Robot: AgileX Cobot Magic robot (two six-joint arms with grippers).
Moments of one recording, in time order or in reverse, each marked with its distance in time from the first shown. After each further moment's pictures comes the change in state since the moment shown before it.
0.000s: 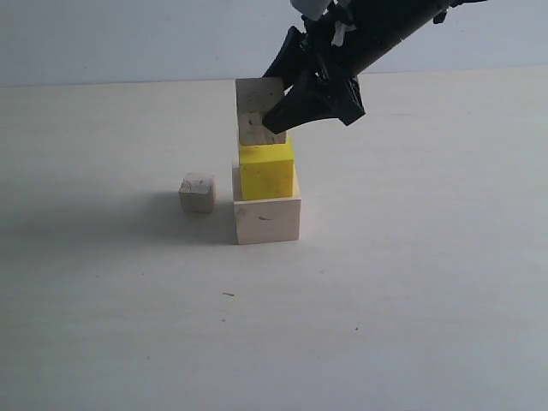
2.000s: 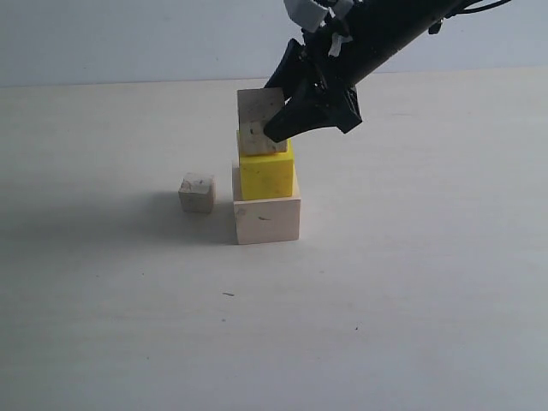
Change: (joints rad) left arm 0.000 0.000 0.000 0.000 0.000 0.000; right arm 0.000 0.030 0.000 -0.009 -0.002 0.011
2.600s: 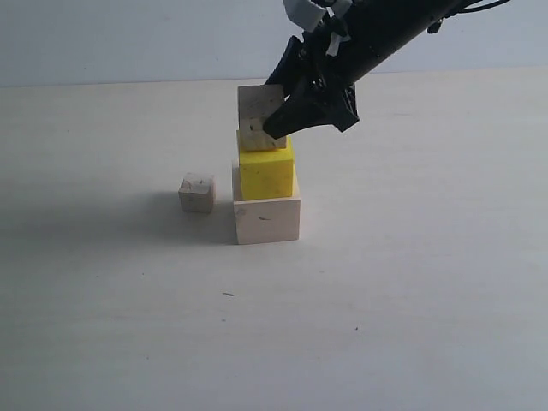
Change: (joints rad) left arm 0.000 0.000 0.000 0.000 0.000 0.000; right arm 0.000 0.000 0.000 0.002 -0.032 0.003
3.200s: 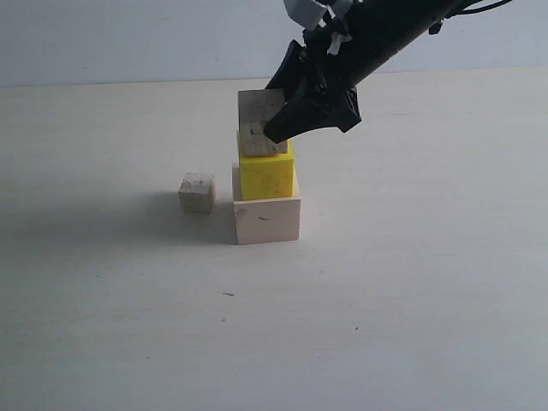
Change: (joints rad) left arm 0.000 0.000 0.000 0.000 0.000 0.000; right arm 0.000 0.000 0.000 -0.004 0.035 0.031
